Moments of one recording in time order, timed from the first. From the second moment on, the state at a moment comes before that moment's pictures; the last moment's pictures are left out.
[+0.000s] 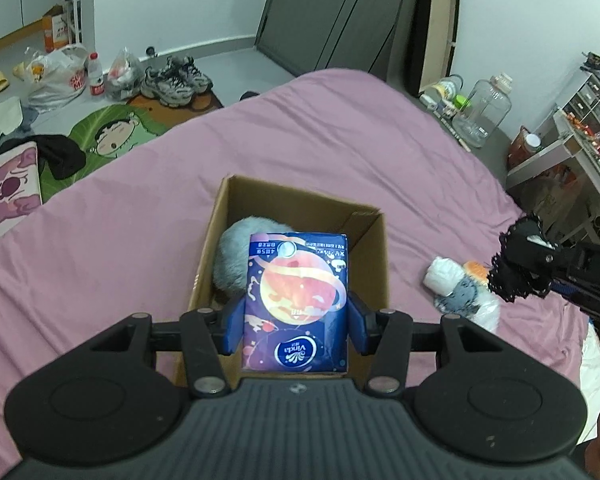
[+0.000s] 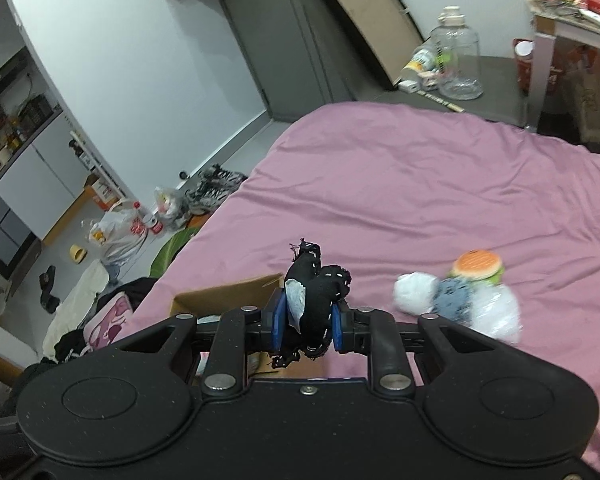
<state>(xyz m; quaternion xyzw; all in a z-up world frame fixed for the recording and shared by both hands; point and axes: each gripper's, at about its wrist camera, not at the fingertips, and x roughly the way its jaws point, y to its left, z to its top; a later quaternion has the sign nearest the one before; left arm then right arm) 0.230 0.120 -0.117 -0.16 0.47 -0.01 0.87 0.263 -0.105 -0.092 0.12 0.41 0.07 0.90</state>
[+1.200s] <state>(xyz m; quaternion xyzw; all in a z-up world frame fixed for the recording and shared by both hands) 0.239 0.125 -0.130 -0.15 0.50 0.02 0.85 0.255 -0.090 -0.101 0.11 0.43 0.10 0.89</state>
